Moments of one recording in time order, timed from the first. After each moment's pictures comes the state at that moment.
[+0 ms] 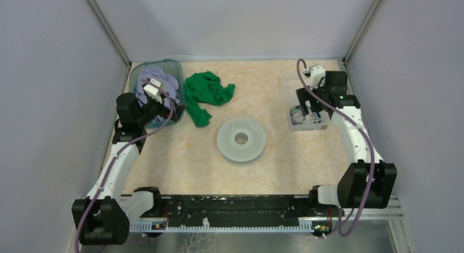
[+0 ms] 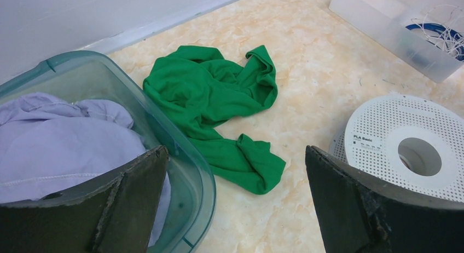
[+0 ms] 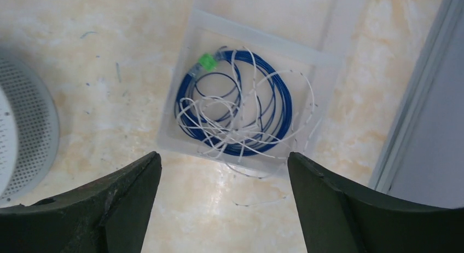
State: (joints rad) left arm 0.00 1.03 0.72 0.13 0.57 0.12; right arm 0.04 1.30 1.14 -0.60 -0.16 -0.36
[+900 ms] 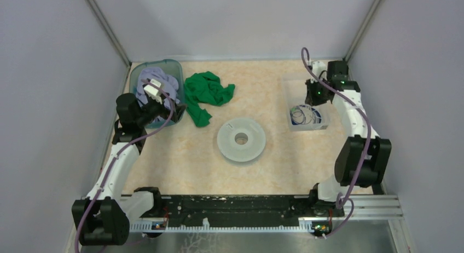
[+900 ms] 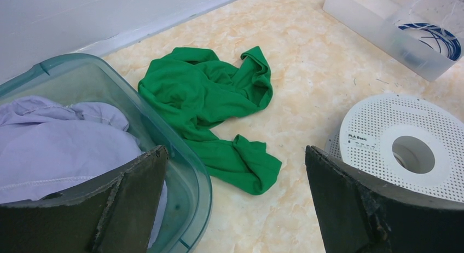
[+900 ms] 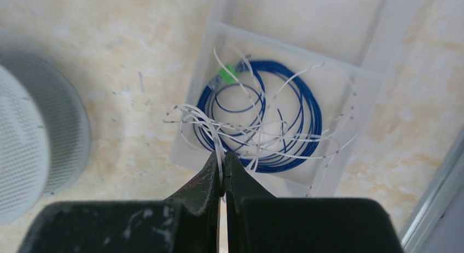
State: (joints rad) left arm 0.00 1.02 0.72 0.13 0.59 0.12; right arm -0.07 1.57 1.28 -0.68 -0.30 -0.33
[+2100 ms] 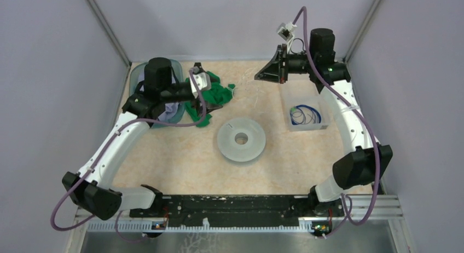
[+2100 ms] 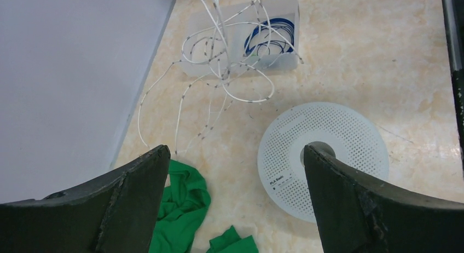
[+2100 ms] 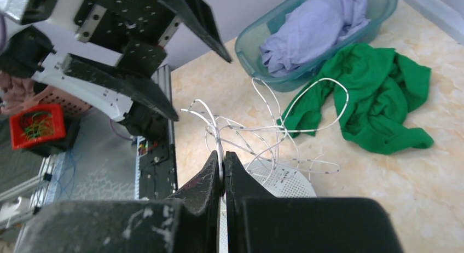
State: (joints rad) left arm -0.46 1.27 1.36 -0.40 0.78 0.60; right arm 0.20 1.52 1.66 -0.48 -1.17 0.06
